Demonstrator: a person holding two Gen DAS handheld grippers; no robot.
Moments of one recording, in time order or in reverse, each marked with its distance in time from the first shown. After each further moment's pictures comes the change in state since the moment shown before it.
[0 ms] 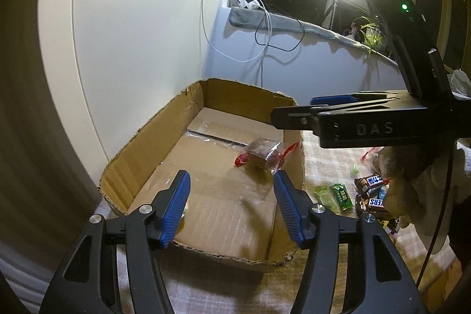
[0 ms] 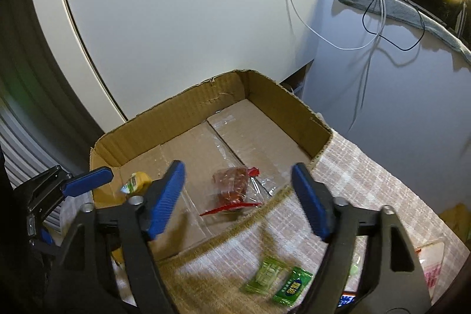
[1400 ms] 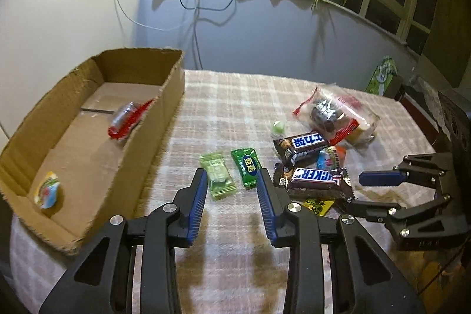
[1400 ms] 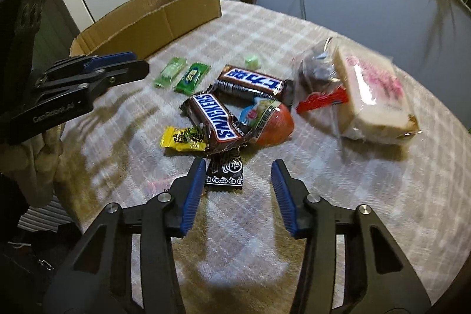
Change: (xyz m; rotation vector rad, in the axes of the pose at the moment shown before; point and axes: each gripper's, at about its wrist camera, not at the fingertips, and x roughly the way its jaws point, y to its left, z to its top) left arm 0.046 -0.124 -0.029 0.142 0.156 -0.130; right arm -0.086 -0.091 -0.201 0.138 0.156 -0.068
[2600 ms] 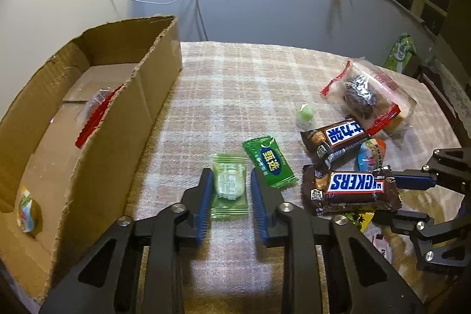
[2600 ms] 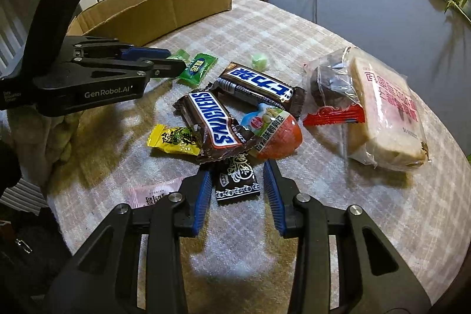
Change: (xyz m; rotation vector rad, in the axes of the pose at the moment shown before) left arm 0.052 0.003 0.010 0.025 0.128 0.057; right arm 0.020 0.005 0.010 -0.116 0.011 -0.024
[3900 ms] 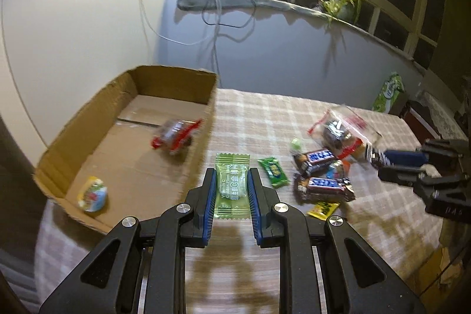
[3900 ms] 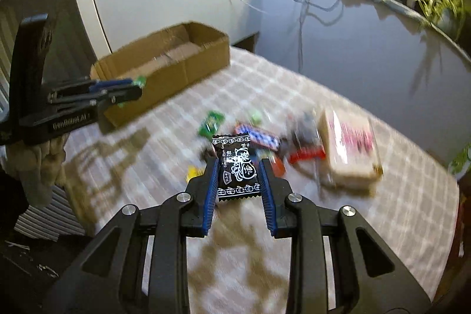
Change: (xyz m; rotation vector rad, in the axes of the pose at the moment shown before) left arm -0.098 0.035 -0.014 -0.077 -0.187 -0.005; right arm -0.081 0.019 0.024 0.046 -0.165 -0.040
